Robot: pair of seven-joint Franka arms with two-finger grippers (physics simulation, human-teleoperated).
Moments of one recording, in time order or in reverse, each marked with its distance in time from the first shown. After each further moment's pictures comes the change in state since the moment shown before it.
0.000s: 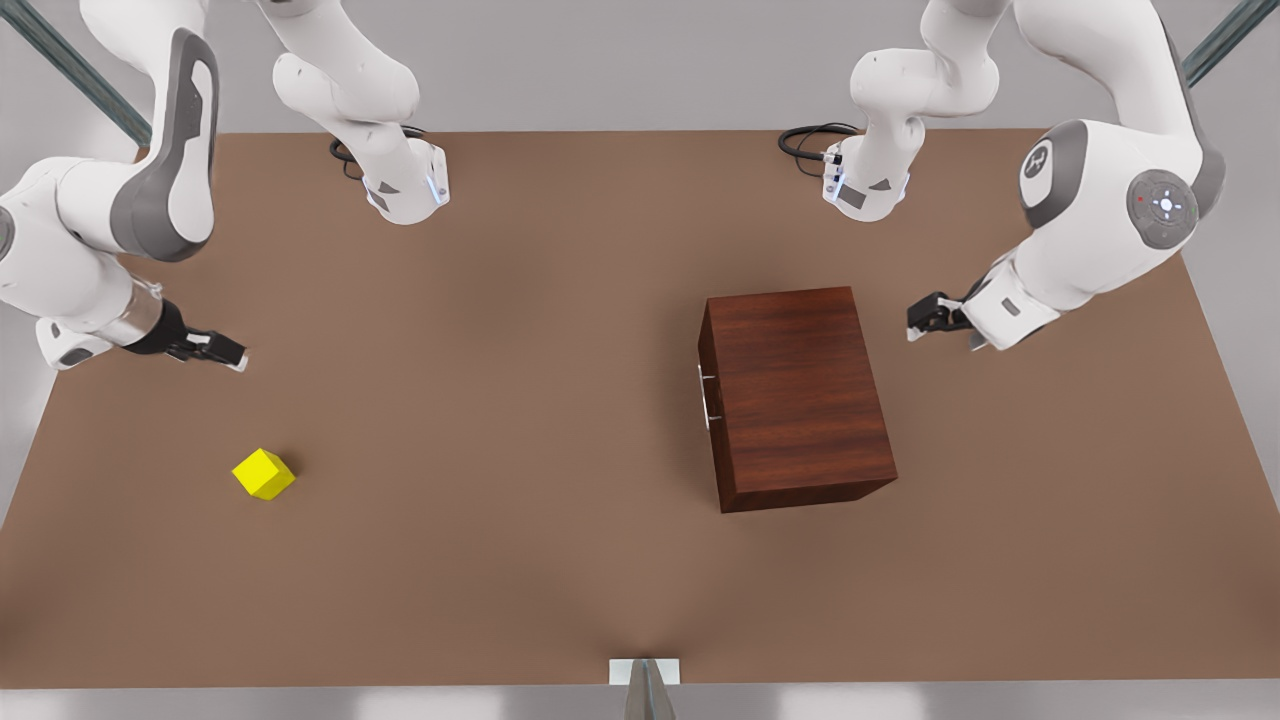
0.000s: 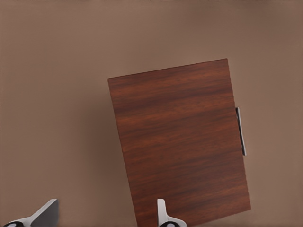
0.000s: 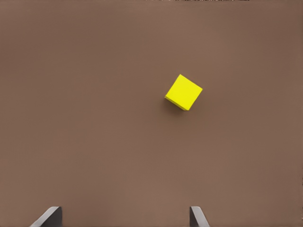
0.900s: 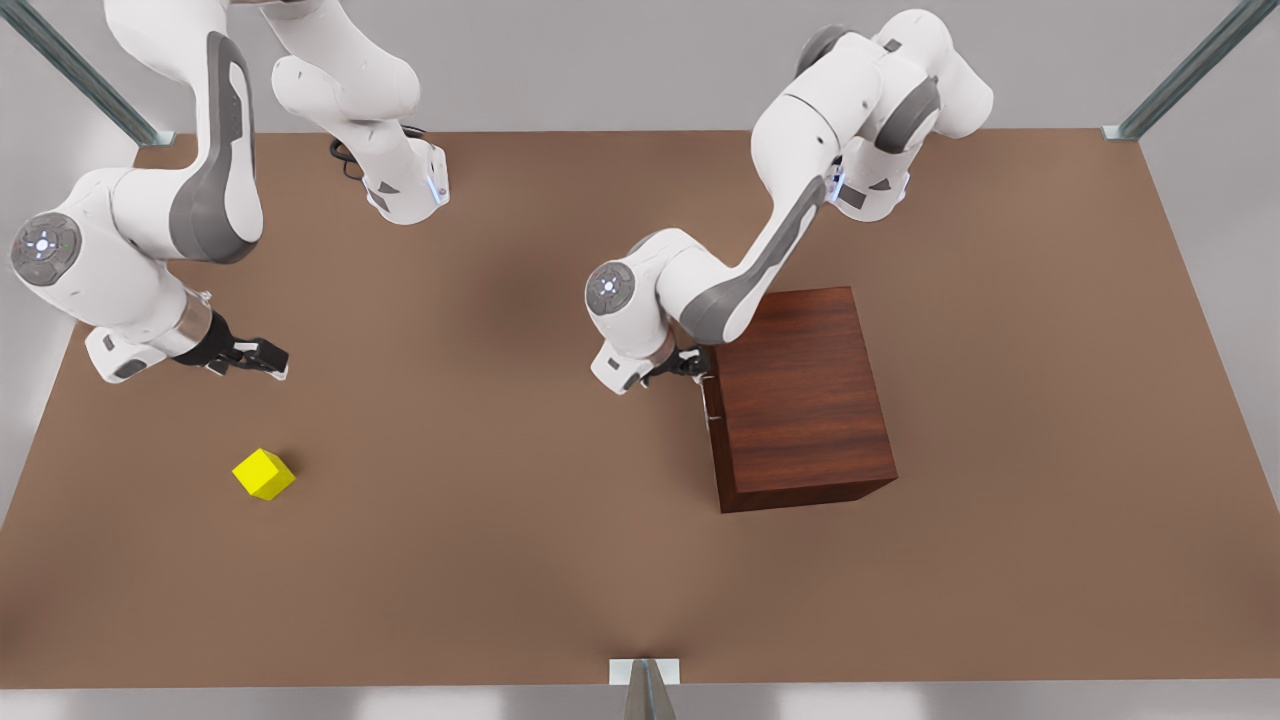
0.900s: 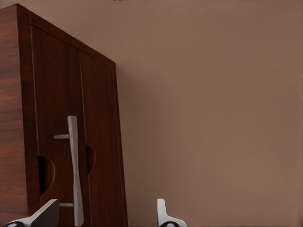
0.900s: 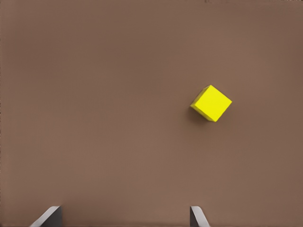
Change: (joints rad) left arm -0.690 0.699 0.013 0.460 0.385 0.092 -0.866; right arm 0.125 0.015 0.002 0.007 -0.006 0.029 0.020
